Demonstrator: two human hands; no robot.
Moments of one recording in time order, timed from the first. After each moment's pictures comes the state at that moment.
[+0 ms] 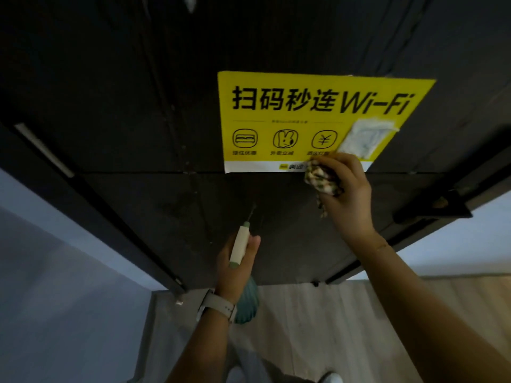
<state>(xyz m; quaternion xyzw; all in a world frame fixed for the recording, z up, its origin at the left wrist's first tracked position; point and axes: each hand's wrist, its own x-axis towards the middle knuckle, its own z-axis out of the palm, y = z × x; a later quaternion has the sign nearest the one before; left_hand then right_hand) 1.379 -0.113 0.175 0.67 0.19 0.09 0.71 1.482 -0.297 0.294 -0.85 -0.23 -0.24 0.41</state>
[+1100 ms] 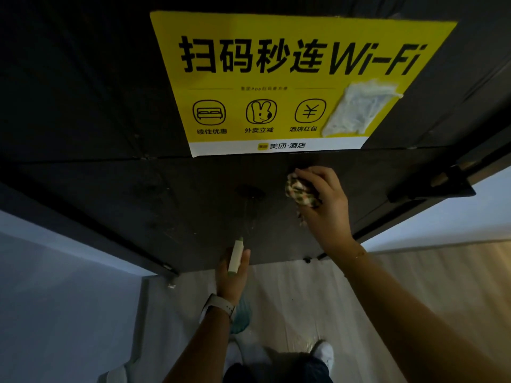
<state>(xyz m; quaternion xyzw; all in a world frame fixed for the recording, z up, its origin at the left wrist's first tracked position) 1.377 -0.146 0.081 0.71 0.26 0.01 0.65 1.475 -0.309 0.225 -0.88 -0.20 -0.19 0.39</state>
